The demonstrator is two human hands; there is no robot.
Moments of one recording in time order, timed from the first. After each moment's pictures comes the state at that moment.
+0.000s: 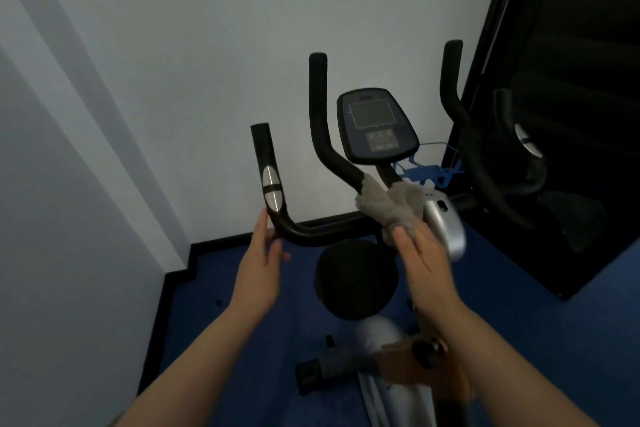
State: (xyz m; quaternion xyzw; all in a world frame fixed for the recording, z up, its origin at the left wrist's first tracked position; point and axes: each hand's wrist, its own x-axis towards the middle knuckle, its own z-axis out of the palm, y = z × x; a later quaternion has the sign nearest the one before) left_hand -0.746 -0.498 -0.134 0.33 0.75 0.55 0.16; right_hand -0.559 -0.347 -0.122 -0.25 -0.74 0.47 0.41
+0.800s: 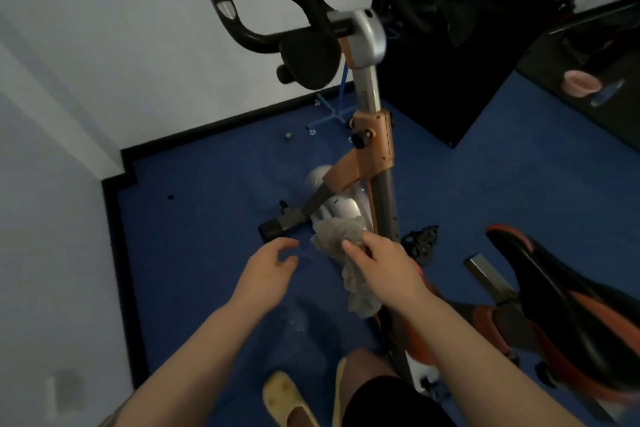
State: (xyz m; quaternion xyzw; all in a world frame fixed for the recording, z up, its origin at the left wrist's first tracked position) left_hand -0.573 -0.741 -0.222 0.40 0.78 0.30 0.37; right_hand -0.392 -0.654 -0.188 -0.49 -0.79 0.37 0.12
